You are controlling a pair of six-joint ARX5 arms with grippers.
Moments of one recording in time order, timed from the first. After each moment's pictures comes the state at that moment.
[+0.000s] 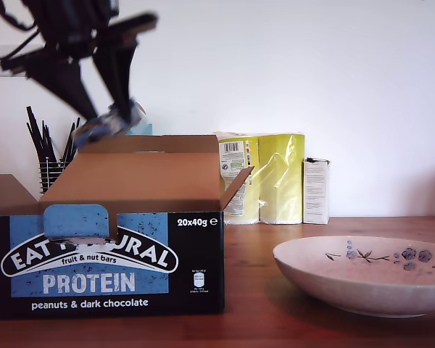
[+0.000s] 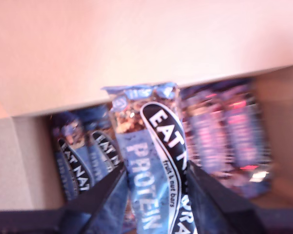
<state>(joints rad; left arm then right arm) -0.56 1.50 1.36 -0.88 0.03 -0.37 0.32 0.76 0.96 -0.93 -0.40 -0.16</state>
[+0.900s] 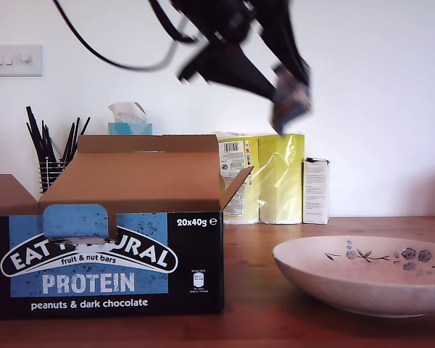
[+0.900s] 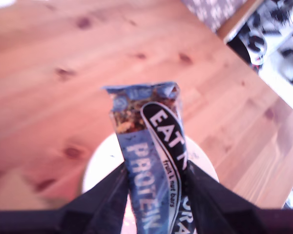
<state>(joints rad) -0.87 1.70 1.37 -0.30 0.15 -0.36 0.32 0.52 0.96 -1.18 -0.20 -0.08</state>
